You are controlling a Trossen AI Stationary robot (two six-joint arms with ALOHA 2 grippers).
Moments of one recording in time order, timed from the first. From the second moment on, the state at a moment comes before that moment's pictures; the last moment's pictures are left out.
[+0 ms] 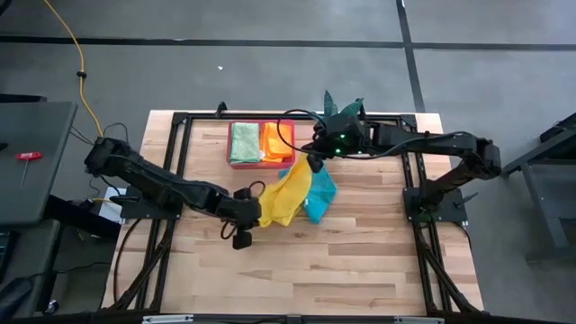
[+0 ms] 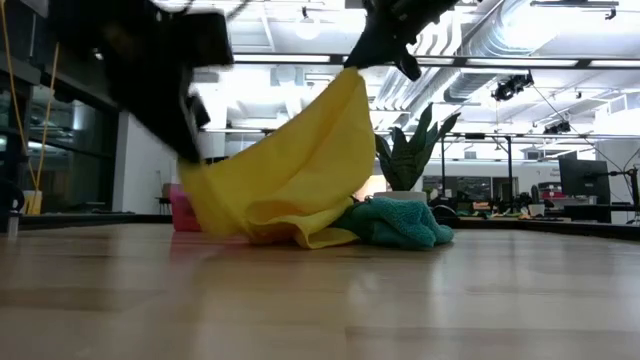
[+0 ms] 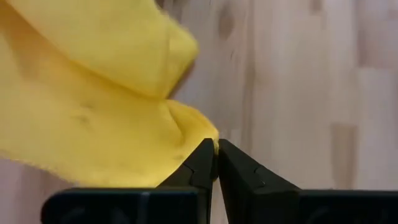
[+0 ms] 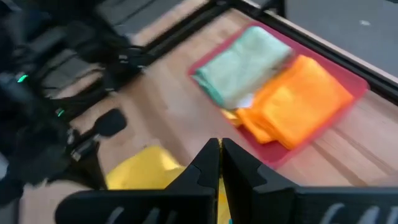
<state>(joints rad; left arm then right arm) -0.18 1.44 0.79 -0.32 -0.09 -0.41 -0.20 1.44 1.26 -0.40 0.04 0.45</state>
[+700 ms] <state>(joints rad) 0.04 1.01 1.29 -0.93 -0.17 -0.09 -0.16 1.20 1.32 -0.50 -0.30 0.33</state>
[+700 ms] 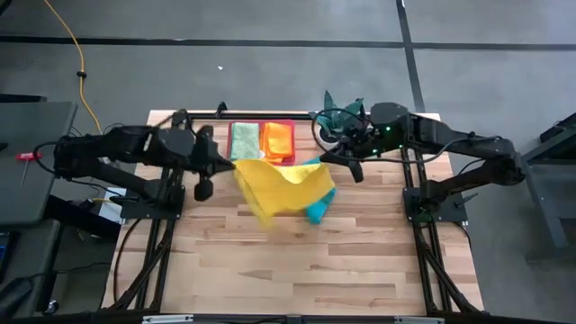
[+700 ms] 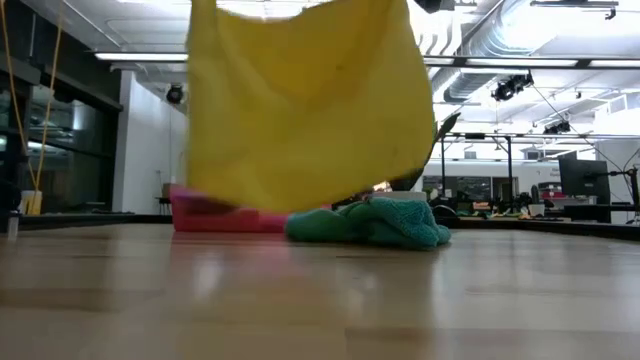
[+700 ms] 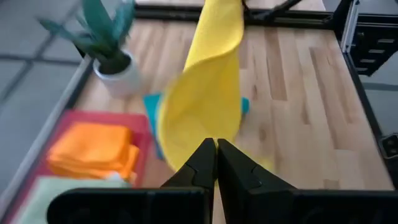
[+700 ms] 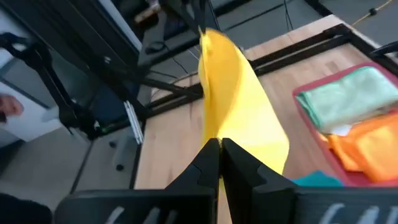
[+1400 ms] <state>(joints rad) 0.21 1.01 1.42 -1.28 -0.38 0.52 -0.16 1.23 1.47 -0.85 0.09 0.17</state>
